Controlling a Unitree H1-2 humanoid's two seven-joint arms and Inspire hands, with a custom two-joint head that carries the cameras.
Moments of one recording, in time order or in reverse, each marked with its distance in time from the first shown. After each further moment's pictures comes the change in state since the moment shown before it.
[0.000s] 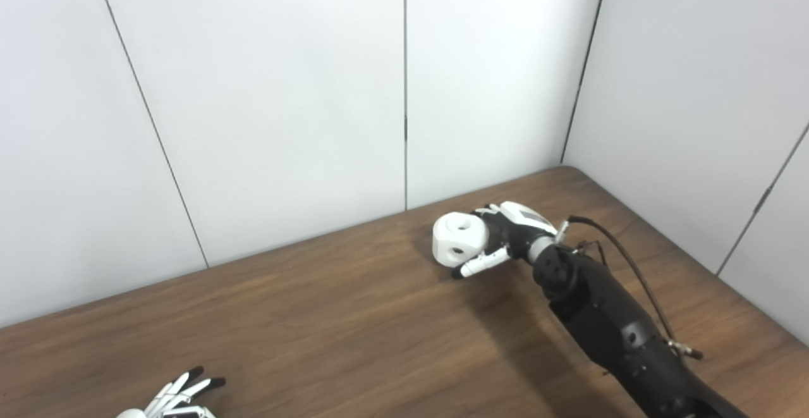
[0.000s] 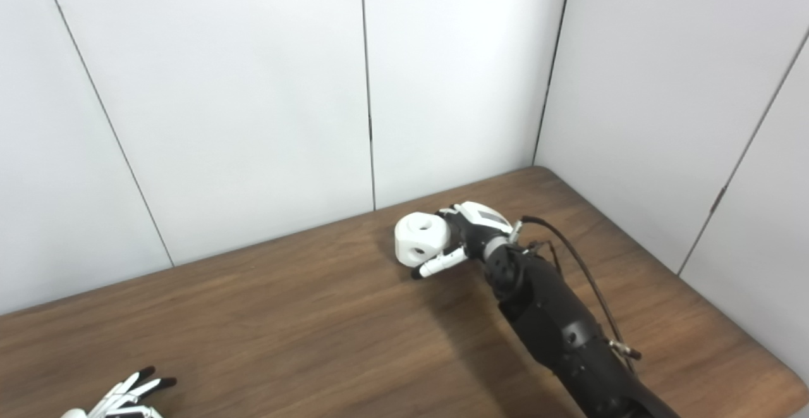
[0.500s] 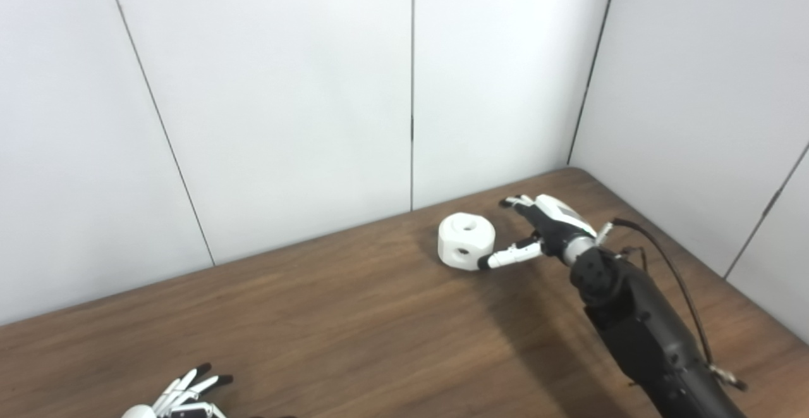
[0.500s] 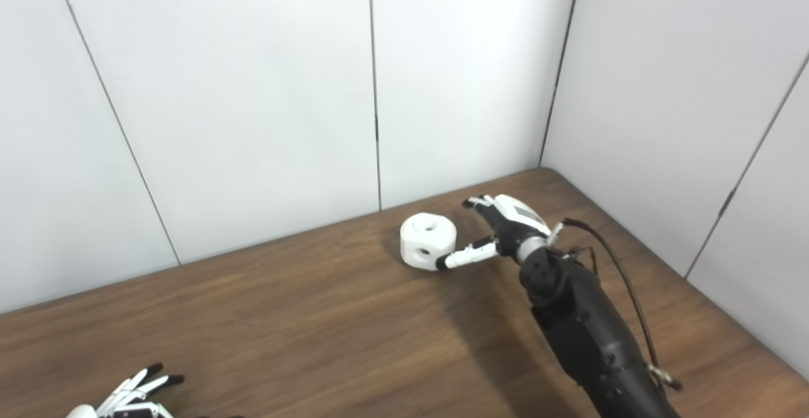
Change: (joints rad) left arm -0.007 -0.002 -0.024 0.013 0.002 -0.002 0.035; right arm 0.083 -0.003 -0.154 -0.121 -0.006 0.007 0.056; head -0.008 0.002
